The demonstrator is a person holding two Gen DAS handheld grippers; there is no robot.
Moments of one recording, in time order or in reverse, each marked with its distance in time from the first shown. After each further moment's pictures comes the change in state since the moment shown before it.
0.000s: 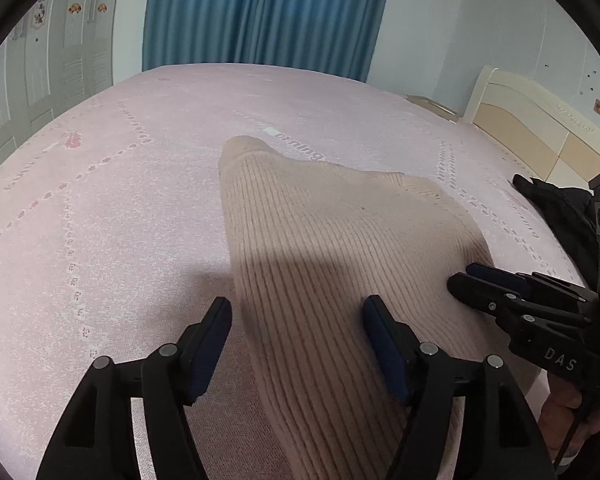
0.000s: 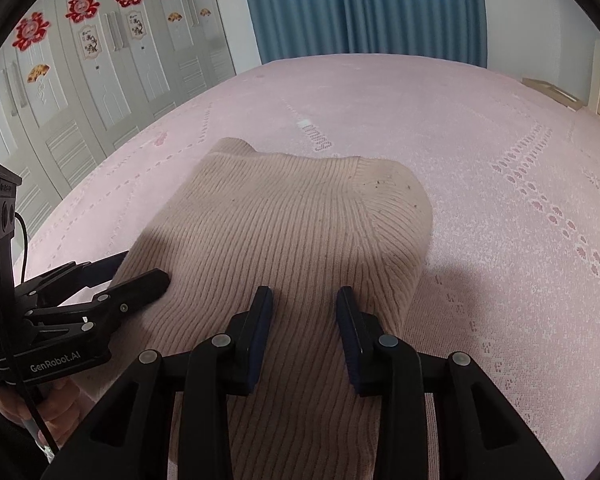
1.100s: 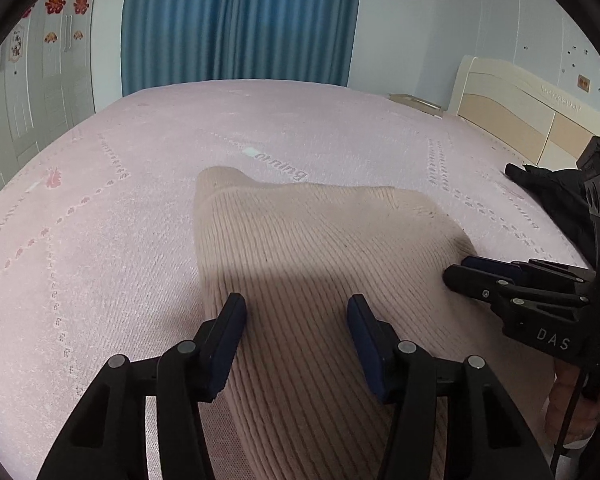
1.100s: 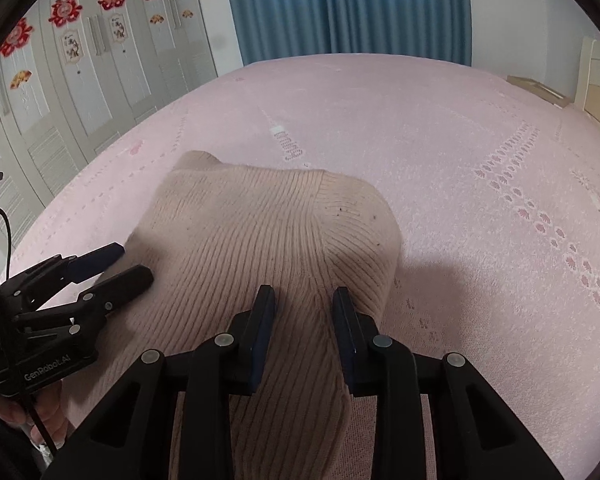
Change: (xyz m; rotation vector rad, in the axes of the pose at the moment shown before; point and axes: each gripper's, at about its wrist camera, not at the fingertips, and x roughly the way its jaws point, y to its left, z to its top) left arm 0.015 -0.011 0.021 0.097 -0.036 -0.021; right arm 0.015 -0.017 0.016 0.022 -0.001 -0.064
